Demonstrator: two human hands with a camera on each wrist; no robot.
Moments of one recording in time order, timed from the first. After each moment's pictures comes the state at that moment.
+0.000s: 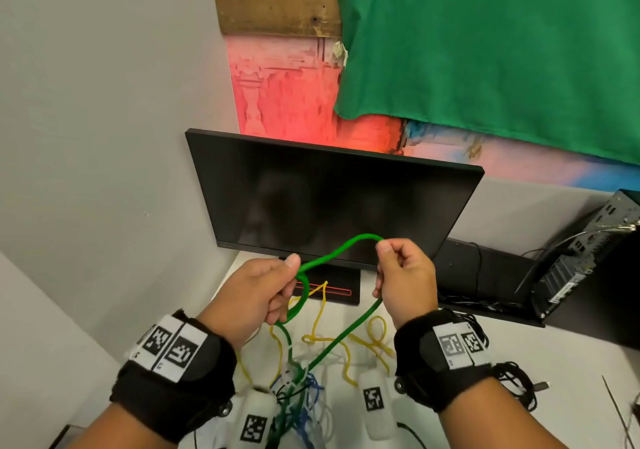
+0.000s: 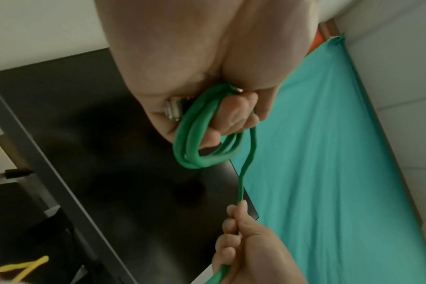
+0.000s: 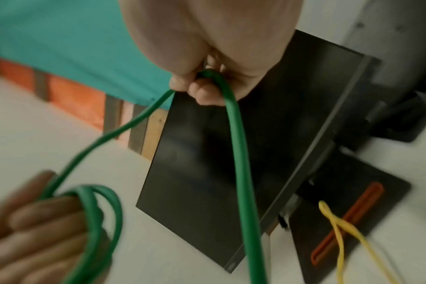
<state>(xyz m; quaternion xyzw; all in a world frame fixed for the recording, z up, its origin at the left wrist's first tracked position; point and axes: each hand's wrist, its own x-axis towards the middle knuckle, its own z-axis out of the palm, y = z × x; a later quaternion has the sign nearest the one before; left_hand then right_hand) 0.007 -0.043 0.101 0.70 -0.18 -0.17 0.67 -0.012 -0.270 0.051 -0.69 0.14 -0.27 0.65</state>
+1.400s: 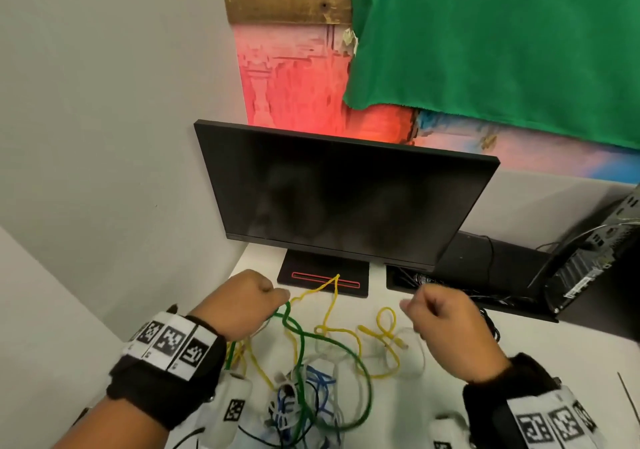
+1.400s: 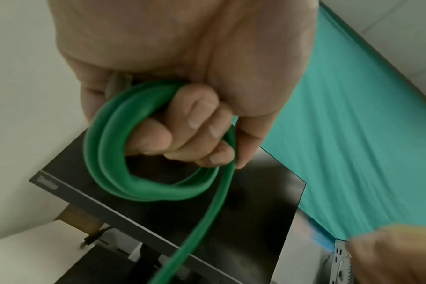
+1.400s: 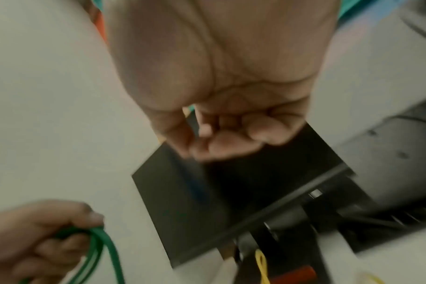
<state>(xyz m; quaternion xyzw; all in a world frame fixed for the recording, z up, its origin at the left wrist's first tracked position) 0.027 -0.015 0.079 0.92 -0.13 -0.16 0.33 -0.093 -0.296 0.061 -0.89 0.11 -0.12 0.42</state>
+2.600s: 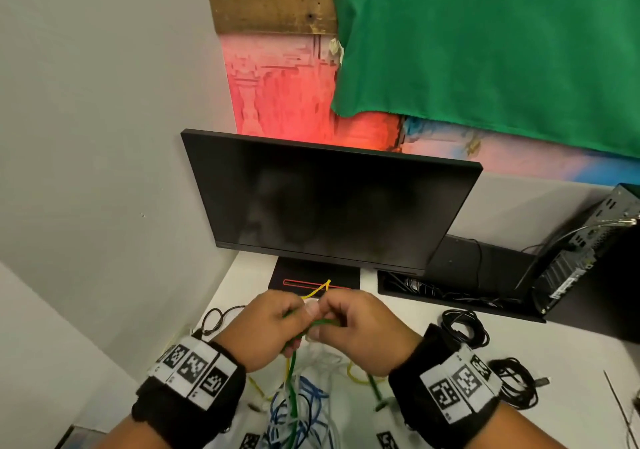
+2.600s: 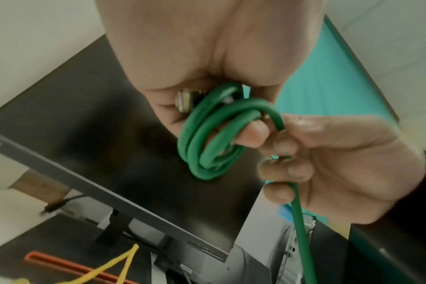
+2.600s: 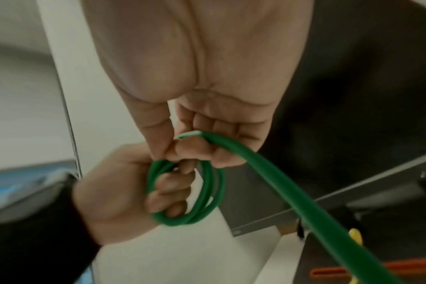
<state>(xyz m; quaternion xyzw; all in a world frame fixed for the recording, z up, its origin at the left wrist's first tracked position) 0.004 -0.044 0.060 0.78 -0.28 -0.20 0.52 -0.055 -0.232 0.073 -0.88 -0.12 0.00 0.46</state>
